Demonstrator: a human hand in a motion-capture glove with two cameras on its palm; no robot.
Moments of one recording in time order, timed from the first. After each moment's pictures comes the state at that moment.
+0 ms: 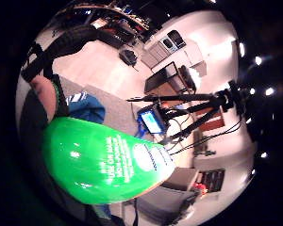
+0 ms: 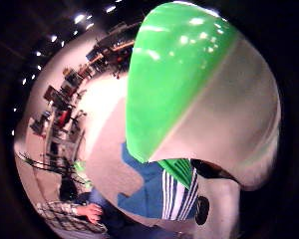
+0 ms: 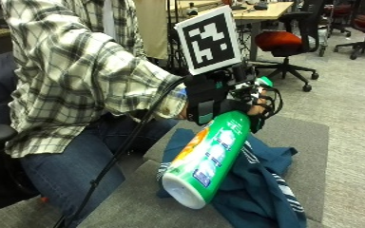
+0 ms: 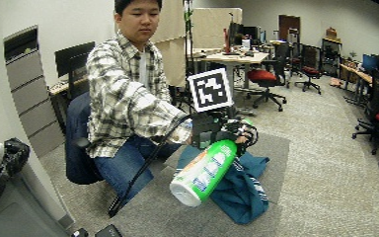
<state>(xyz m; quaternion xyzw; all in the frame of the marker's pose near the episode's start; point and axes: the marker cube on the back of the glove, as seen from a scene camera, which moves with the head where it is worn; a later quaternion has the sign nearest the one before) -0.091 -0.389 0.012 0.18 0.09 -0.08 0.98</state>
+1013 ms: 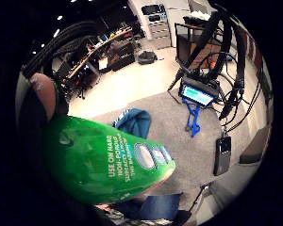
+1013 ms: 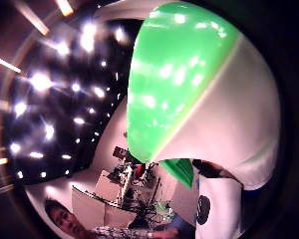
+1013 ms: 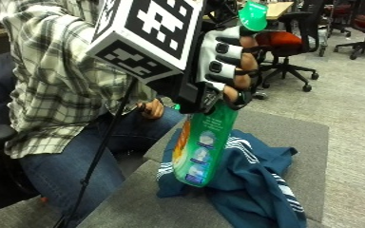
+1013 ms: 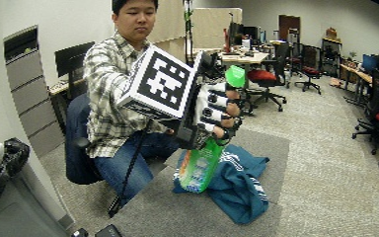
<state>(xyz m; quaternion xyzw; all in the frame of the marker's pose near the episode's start) -0.028 -0.368 -0.063 0.27 -0.35 0.09 0.89</state>
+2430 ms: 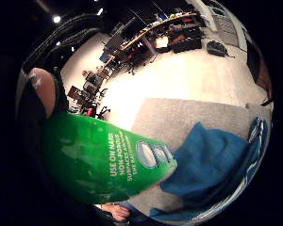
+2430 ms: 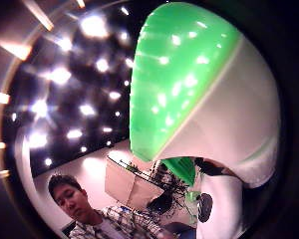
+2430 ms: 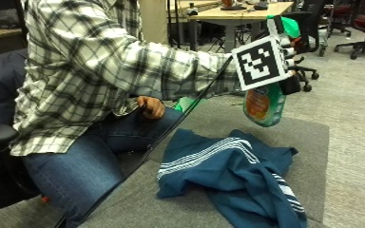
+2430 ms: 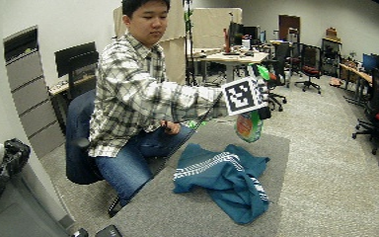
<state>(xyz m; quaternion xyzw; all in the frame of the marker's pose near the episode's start) -0.297 -0.450 0.020 0.19 -0.55 -0.13 0.80</state>
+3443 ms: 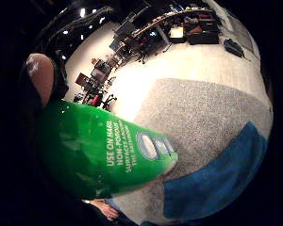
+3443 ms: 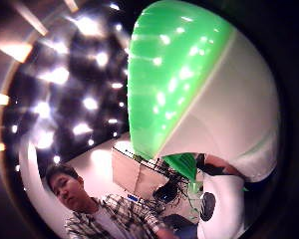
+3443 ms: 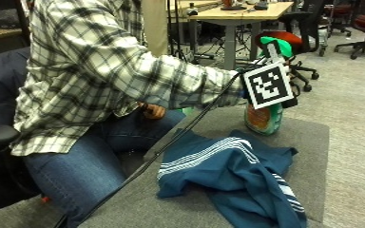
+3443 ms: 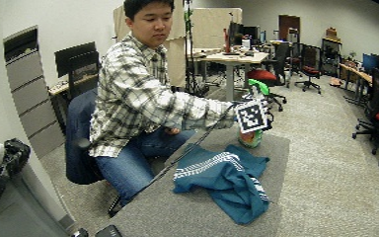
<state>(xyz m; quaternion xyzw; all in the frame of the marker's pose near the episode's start) -0.342 -0.447 0.085 0.12 -0.56 -0.20 0.80</state>
